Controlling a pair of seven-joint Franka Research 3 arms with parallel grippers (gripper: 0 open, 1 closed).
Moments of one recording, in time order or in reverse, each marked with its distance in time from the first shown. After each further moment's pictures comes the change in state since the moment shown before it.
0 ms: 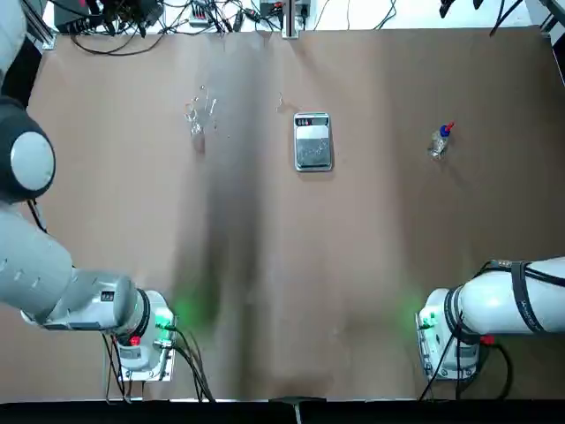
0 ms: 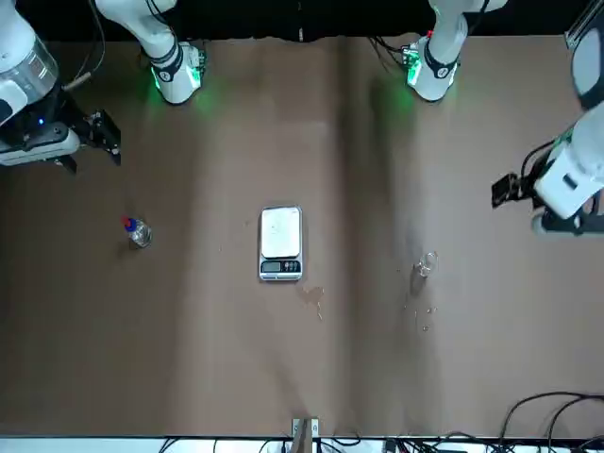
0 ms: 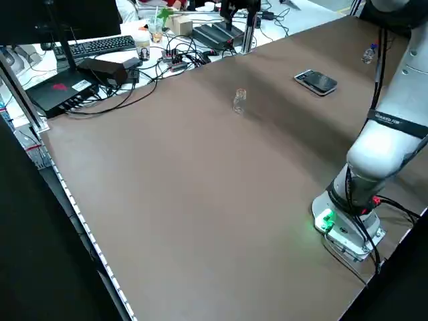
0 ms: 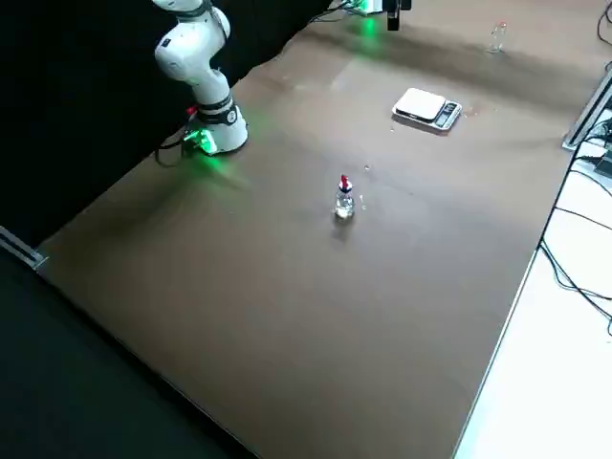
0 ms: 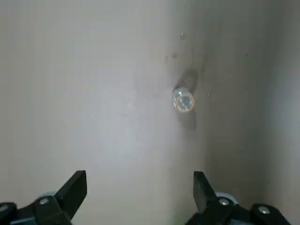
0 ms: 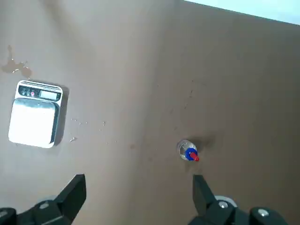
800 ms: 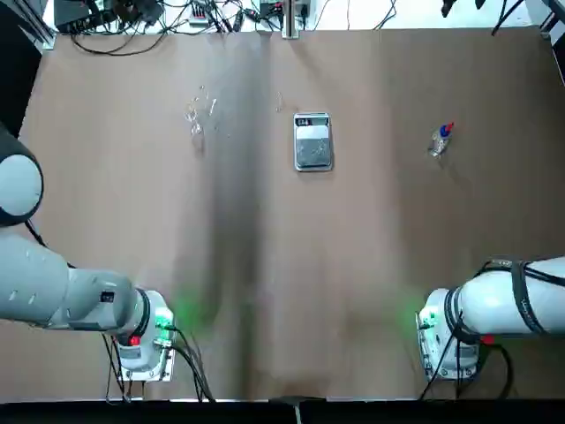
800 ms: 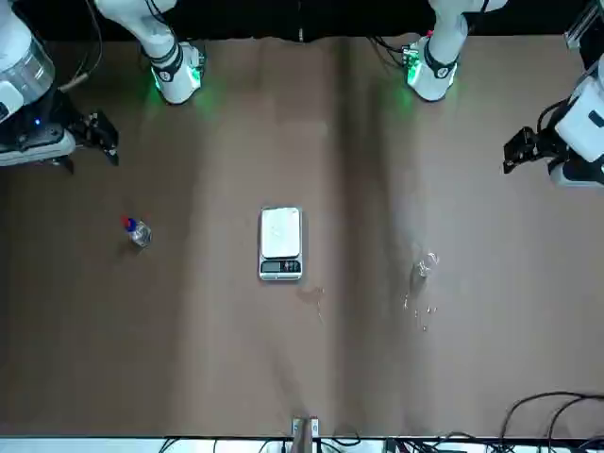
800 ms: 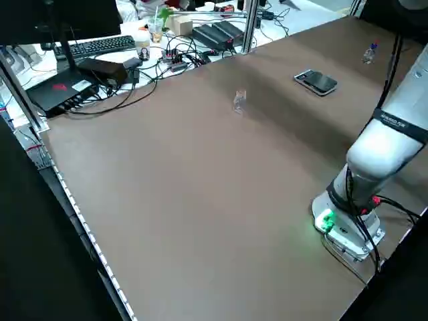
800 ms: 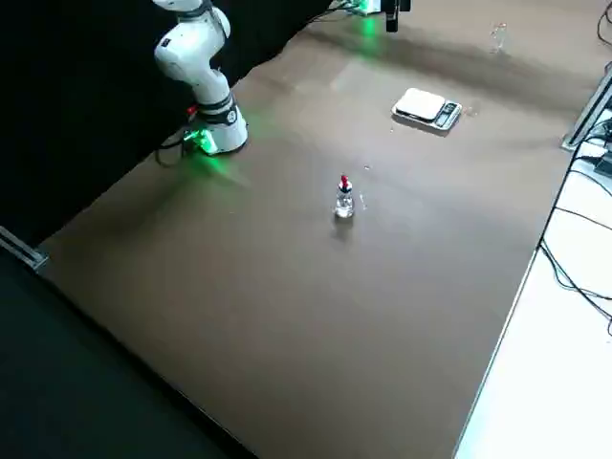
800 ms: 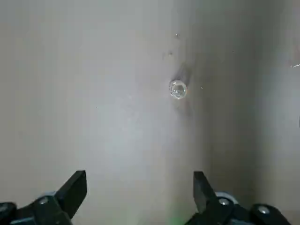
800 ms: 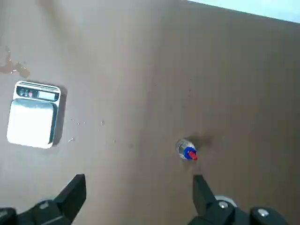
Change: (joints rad) left arm -0.010 -0.134 -0.002 0.021 0.000 -0.114 0.000; right arm -0.009 0.000 -0.001 0.000 0.000 -0.004 0.000
